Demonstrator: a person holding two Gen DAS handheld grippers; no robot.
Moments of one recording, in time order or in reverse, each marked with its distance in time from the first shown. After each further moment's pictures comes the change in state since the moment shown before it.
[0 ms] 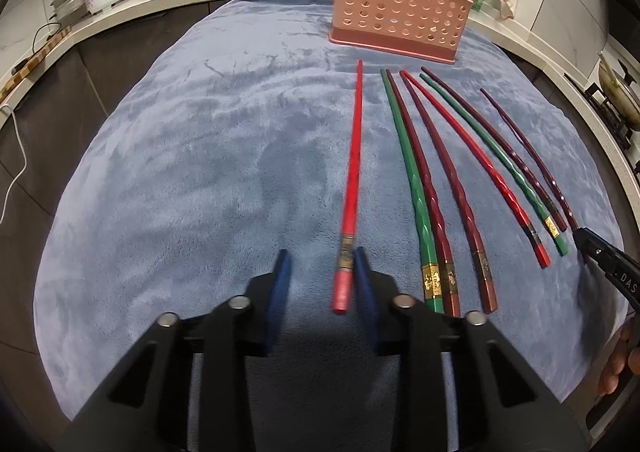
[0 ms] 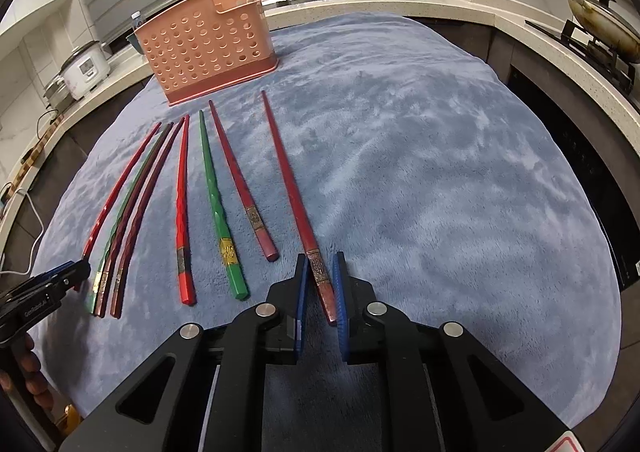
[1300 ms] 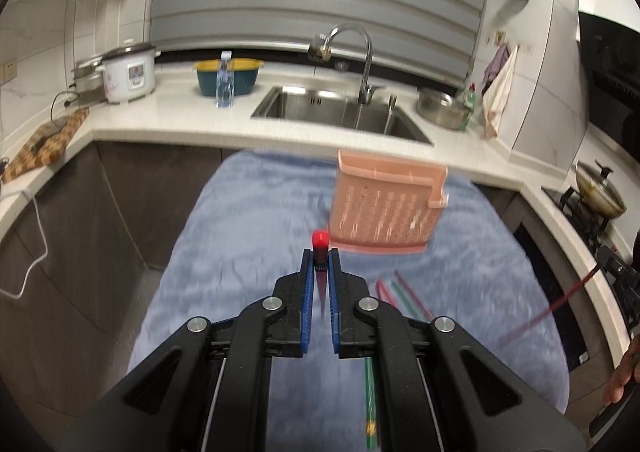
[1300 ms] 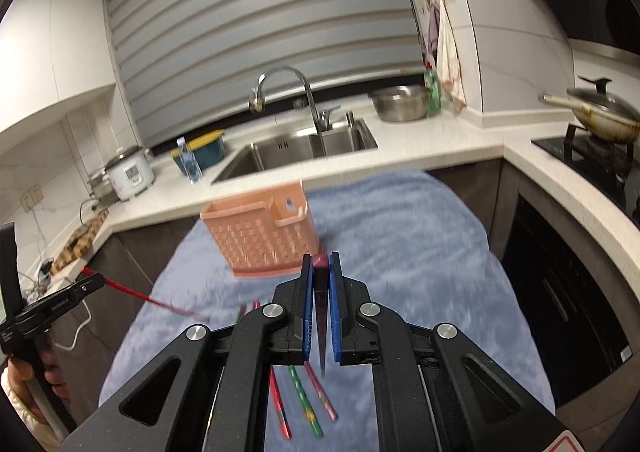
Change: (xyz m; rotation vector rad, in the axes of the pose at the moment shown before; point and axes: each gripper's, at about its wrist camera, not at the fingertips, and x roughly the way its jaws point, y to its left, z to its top) left arm -0.132 0.009 0.144 -0.038 -0.366 -0.027; right arm -0.141 0.015 0.134 0.011 -0.403 0.123
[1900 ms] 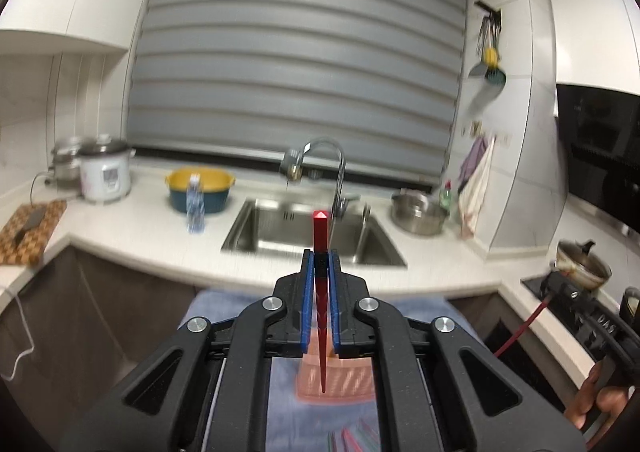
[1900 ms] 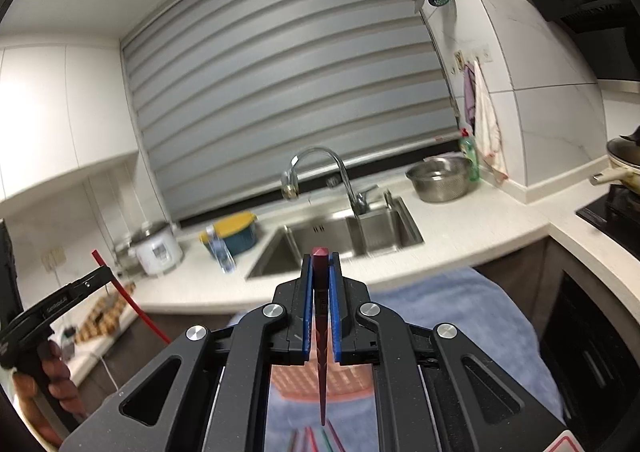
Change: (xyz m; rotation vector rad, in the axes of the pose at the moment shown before) left arm -0.013 -0.033 0.160 0.021 -0.321 -0.082; right arm 0.051 0.050 0.138 0.052 -0.217 0.120
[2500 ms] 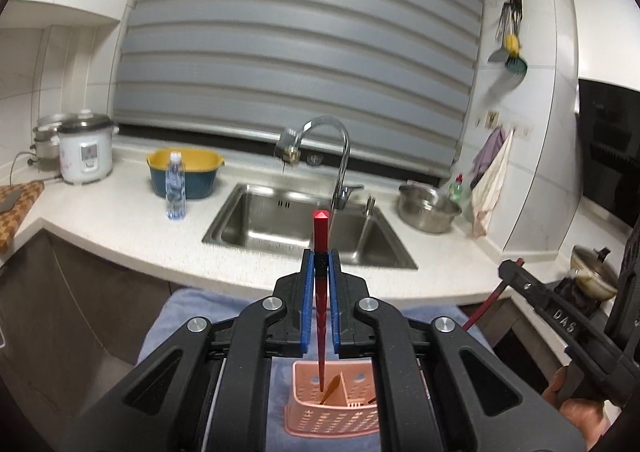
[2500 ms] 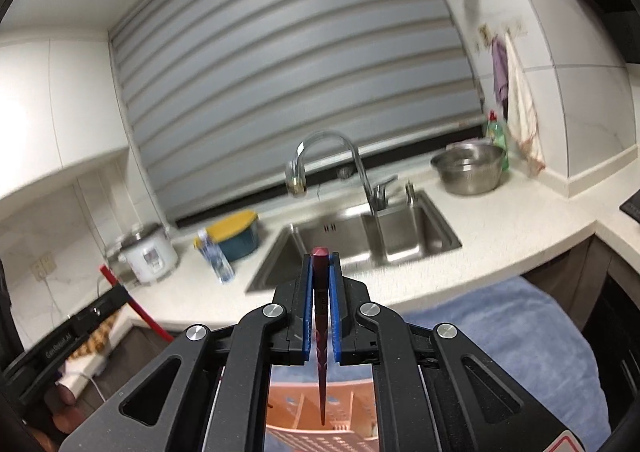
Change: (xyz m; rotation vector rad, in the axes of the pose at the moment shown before) left arm 0.113 0.013 -0.026 -0.043 0.079 -0.008; right arm 0.140 0.017 -0.023 -0.007 0.086 0.003
